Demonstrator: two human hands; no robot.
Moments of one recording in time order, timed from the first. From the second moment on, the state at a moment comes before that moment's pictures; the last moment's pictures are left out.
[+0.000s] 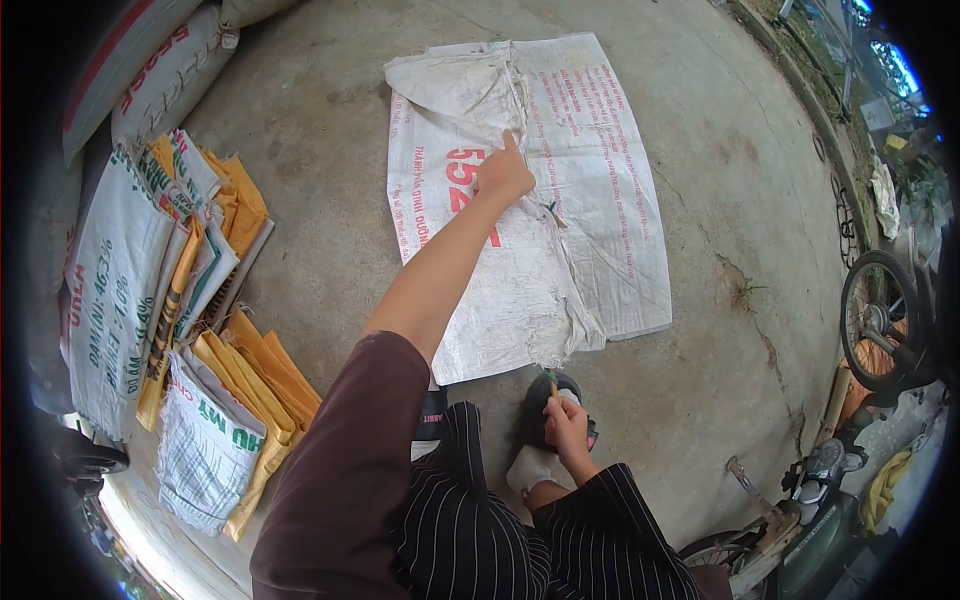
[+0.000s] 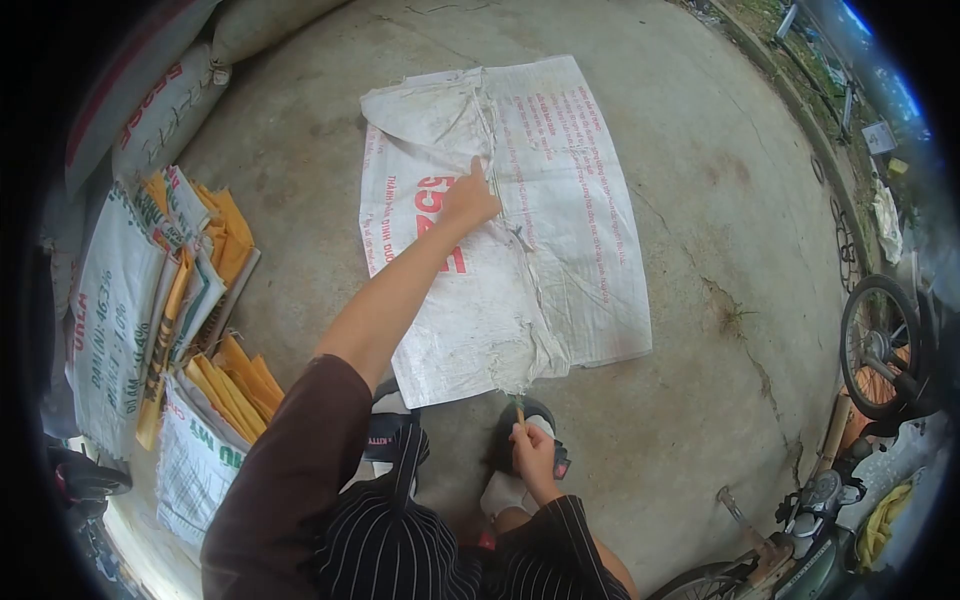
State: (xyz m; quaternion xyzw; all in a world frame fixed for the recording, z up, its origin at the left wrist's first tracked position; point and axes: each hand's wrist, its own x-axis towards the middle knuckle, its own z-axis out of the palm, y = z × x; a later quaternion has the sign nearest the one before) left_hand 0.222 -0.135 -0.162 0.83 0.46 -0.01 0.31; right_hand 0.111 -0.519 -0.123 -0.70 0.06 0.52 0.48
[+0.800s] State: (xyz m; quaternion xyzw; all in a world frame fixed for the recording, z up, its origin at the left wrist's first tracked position) left_hand 0.035 -0.207 -0.232 0.34 0.68 0.36 0.54; right_hand 0.283 -0.387 -0.047 -0.86 -0.26 0.32 0.31
